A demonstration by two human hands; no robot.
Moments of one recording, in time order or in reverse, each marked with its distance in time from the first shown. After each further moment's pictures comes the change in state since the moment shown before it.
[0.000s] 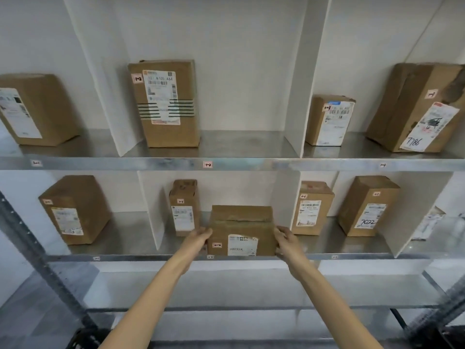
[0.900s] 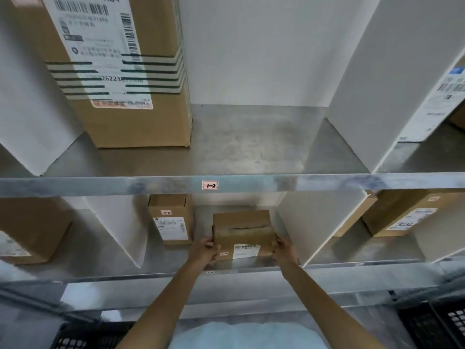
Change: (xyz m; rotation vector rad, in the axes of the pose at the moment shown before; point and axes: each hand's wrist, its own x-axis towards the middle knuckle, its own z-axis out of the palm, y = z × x) left_hand 0.204 -0.073 0.003 0.120 0.001 -0.353; right_hand 0.180 0.095 0.053 -0.230 0.264 0.291
